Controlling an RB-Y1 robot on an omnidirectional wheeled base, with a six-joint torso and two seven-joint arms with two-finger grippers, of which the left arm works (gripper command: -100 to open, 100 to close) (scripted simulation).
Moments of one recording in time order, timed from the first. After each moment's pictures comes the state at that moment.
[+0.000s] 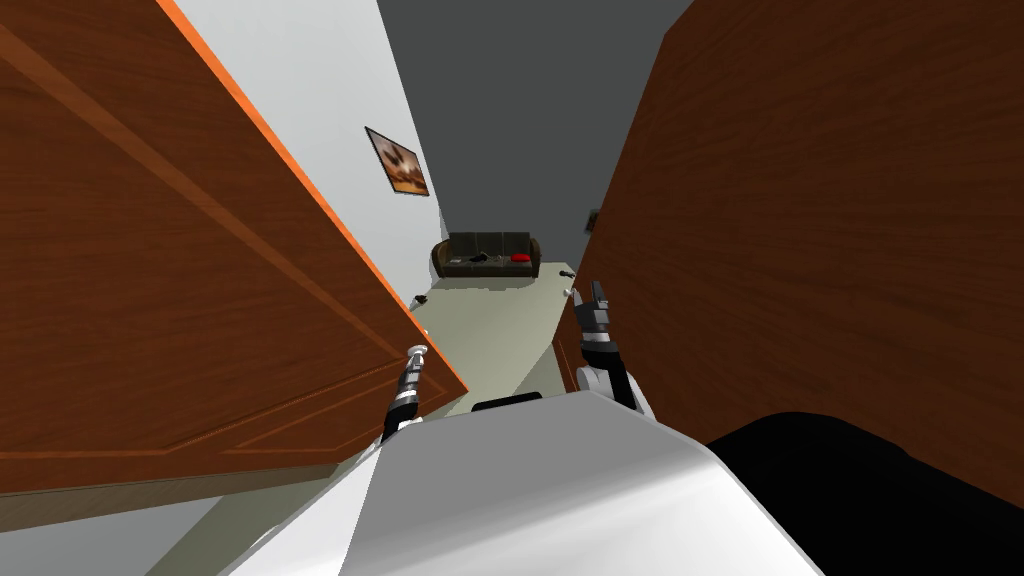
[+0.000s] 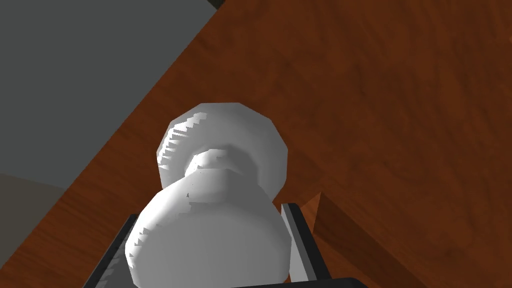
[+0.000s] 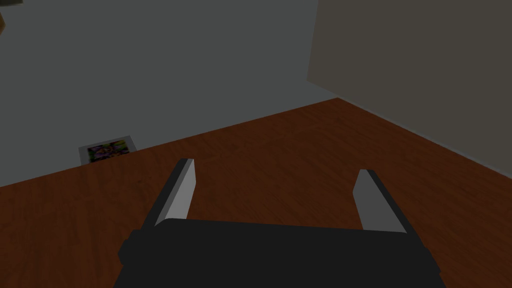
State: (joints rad) arm 0.00 0.30 0.01 -0.61 0.33 -0.95 -0.67
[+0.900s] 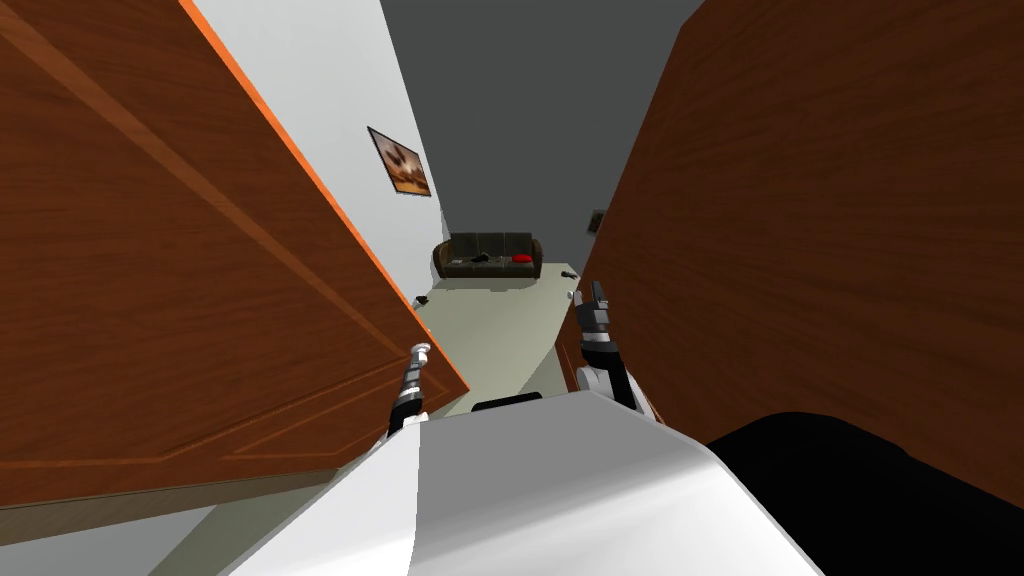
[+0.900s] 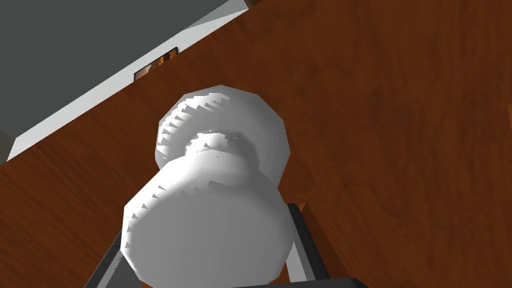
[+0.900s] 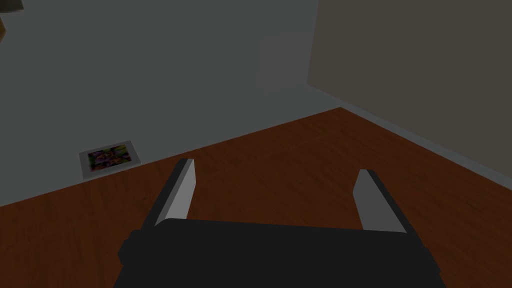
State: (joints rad) arm -0.01 0.26 0.05 -0.62 0.36 -0.94 -0.45
